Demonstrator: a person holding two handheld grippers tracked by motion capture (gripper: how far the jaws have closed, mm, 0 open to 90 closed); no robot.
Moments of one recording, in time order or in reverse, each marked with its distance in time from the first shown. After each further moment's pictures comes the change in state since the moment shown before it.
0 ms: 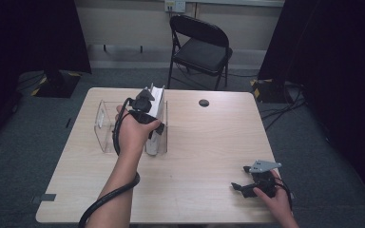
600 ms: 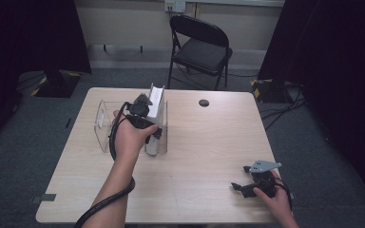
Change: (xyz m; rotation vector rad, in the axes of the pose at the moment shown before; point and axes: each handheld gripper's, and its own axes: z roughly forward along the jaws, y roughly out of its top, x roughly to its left) left arm 0.005 -0.014 0.000 0.001 -0.013 0.023; right arm 0.000 0.000 0.000 0.000 0.000 0.000
